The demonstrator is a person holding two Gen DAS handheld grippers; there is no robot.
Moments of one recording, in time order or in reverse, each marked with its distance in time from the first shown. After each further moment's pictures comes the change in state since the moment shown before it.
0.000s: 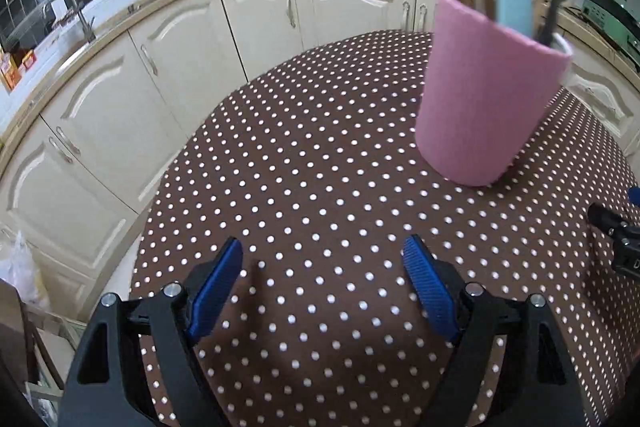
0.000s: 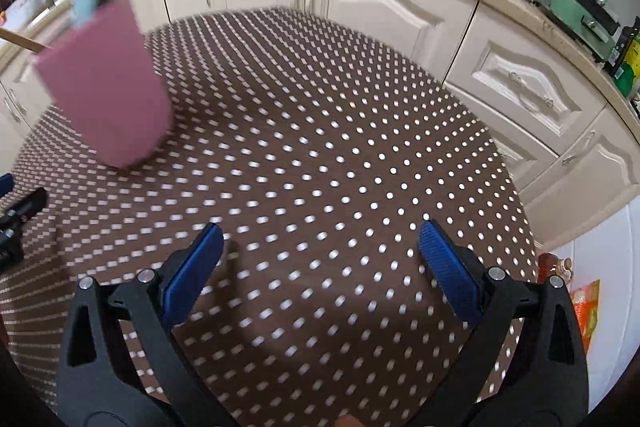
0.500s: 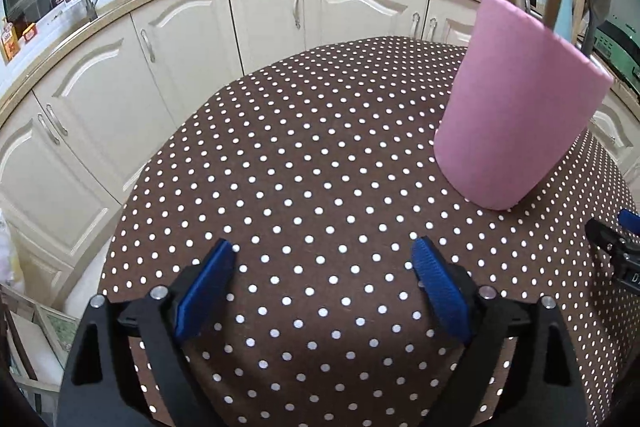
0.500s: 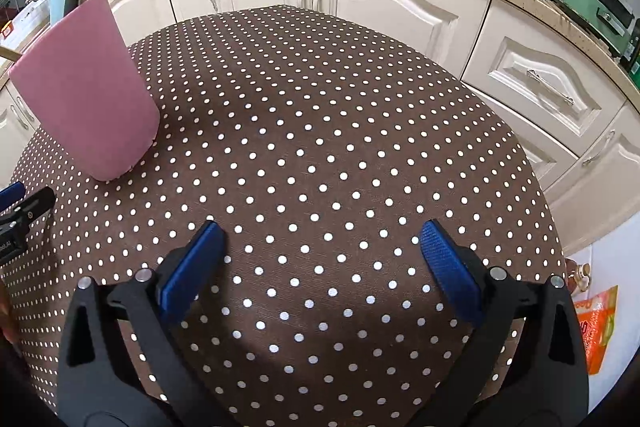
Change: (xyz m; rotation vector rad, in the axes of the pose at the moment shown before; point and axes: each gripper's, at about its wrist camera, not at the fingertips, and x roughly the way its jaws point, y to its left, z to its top) left arm 0.030 0.015 0.005 -0.072 -0.030 -0.037; right arm 0.021 -0.007 0.006 0.014 -0.032 0.061
